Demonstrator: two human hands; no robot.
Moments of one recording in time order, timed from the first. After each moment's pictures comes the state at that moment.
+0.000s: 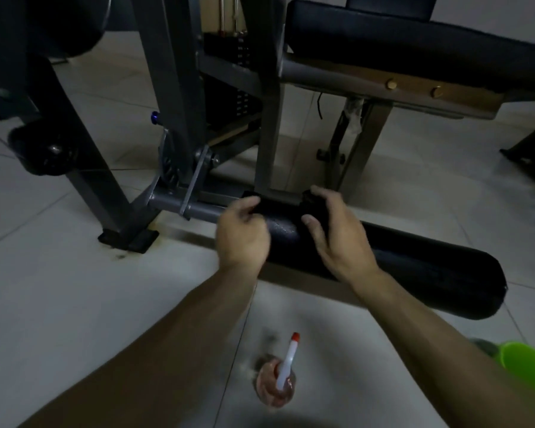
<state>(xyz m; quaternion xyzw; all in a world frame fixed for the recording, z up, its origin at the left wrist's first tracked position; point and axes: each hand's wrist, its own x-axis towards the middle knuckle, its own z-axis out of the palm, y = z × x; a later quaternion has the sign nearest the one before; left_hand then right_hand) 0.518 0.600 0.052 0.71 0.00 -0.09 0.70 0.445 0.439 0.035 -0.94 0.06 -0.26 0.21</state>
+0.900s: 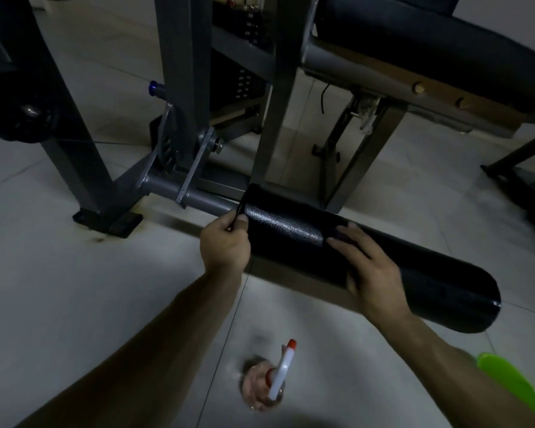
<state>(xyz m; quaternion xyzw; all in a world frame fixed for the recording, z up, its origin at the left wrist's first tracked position) 0.561 0.606 -0.018 0.67 0.06 -0.06 0.74 0.407 0.403 -0.009 -0.96 0.00 -0.29 0.04</state>
